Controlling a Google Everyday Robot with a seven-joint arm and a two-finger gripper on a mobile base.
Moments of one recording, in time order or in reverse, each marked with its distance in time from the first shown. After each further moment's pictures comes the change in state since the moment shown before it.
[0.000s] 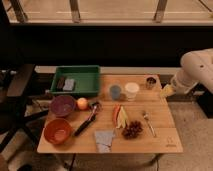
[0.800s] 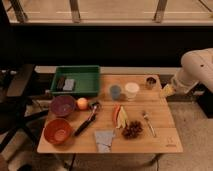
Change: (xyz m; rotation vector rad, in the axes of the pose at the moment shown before) arm -0.003 -0.005 -0.006 -0.014 0.008 -0.012
